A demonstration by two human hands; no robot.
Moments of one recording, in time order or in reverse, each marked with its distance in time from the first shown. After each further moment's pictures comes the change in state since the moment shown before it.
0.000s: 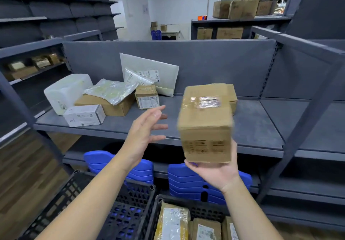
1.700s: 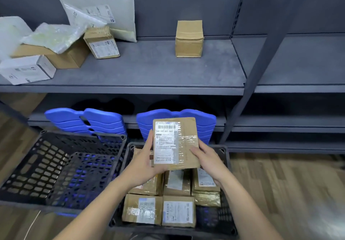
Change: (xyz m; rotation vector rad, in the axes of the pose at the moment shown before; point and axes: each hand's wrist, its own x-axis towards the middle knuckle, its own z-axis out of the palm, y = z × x) left_hand -0.130 -0.182 0.092 0.554 -0.462 -0.345; right_hand -0.129 0.025 -0.150 -1.051 0.366 0.104
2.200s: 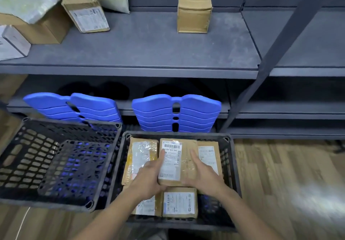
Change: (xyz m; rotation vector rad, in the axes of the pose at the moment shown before) left_hand 0.025 -0.106 0.065 0.367 -0.201 -0.115; right_hand 0.009 0.088 0.026 -0.497 -0.185 0.192
